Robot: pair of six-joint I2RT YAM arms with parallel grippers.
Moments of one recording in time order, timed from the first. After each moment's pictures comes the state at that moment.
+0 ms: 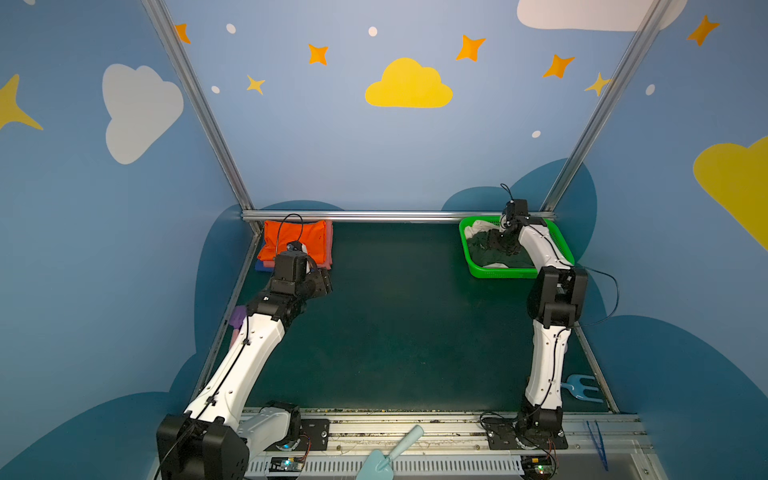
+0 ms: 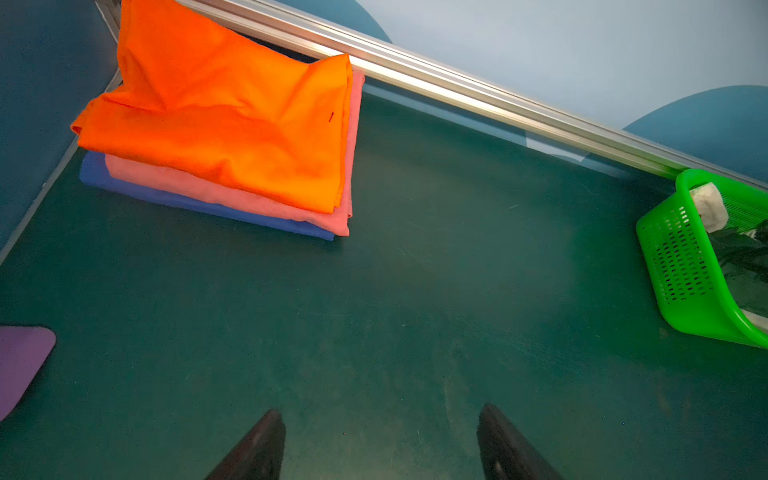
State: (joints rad) left arm -0.16 1.14 0.98 -0.52 -0.04 -0.38; right arm -0.01 2.36 2.18 -0.86 -0.01 0.15
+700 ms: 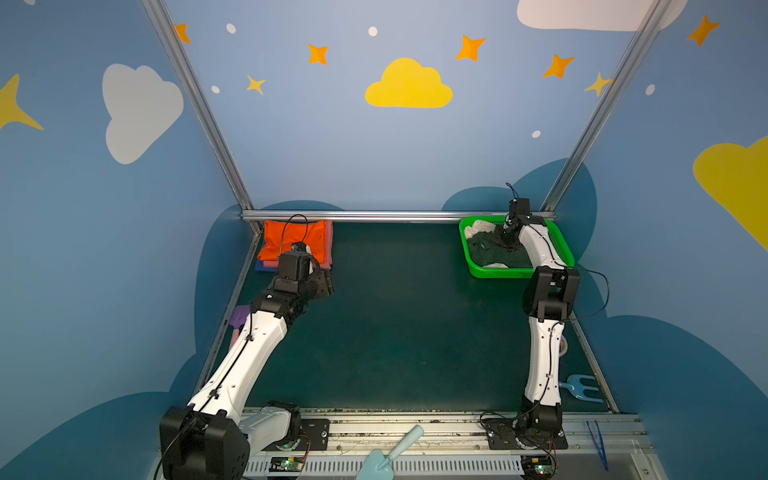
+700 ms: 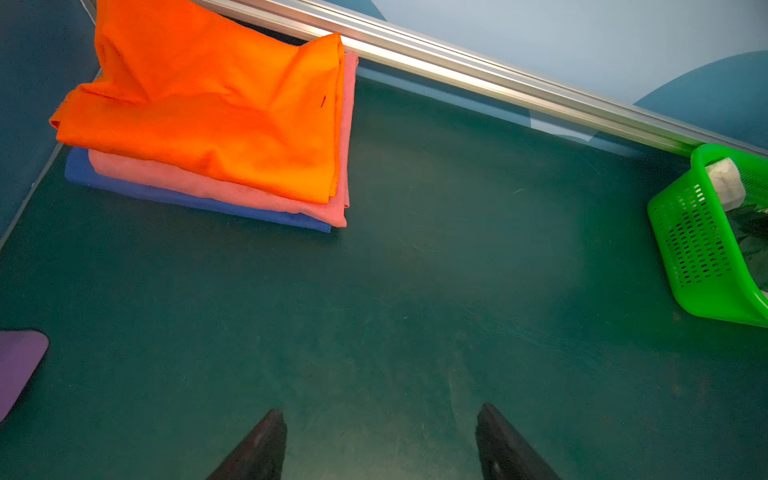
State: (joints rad) left arm -0.17 1.17 0.98 -0.52 -0.04 -0.36; right arm -0.04 2.52 2.38 -0.86 0.03 0.20
